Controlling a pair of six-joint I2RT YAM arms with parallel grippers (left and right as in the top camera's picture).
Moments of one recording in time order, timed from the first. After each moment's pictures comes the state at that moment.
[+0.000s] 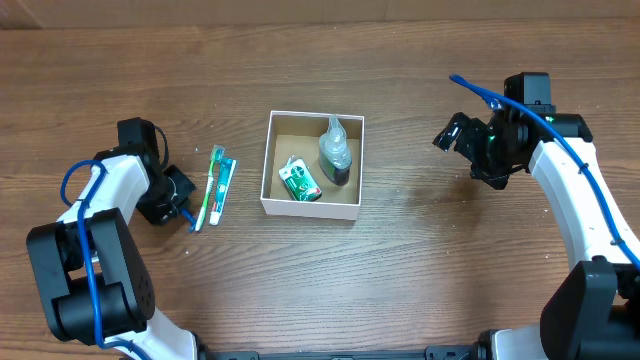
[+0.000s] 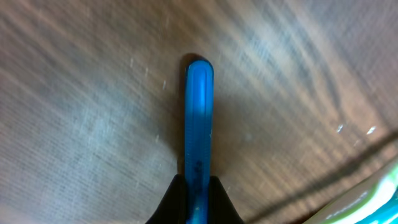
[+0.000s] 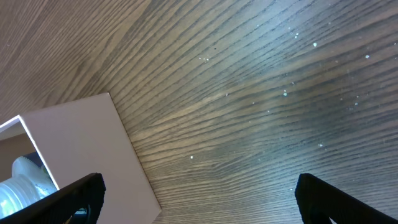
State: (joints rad) left arm 0.22 1.82 1.09 -0.78 0.03 -0.55; right arm -0.04 1.63 1.27 -0.89 -0.30 0.52
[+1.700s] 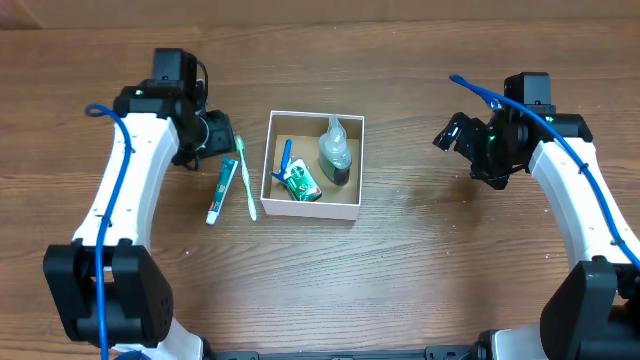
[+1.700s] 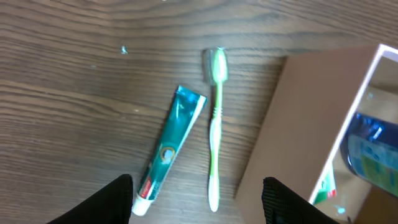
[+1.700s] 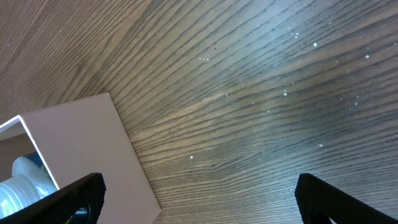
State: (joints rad) left arm -0.04 1.77 1.50 -1.03 0.06 -0.29; right arm -0.04 1.63 1.27 -0.89 -0.30 0.52
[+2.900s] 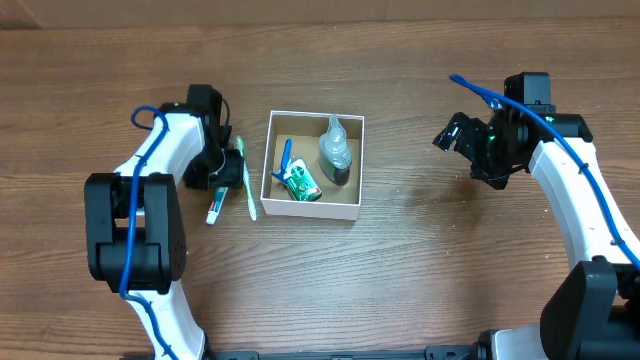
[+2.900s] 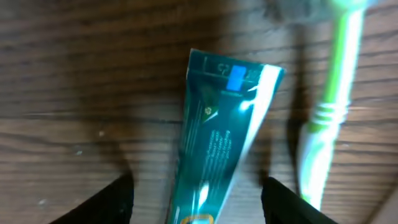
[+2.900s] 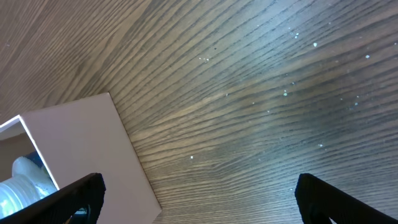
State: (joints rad) left arm -0.05 2.04 1.38 -0.93 0.00 -0.05; right arm -0.04 1.63 1.27 -0.89 -0.30 0.52
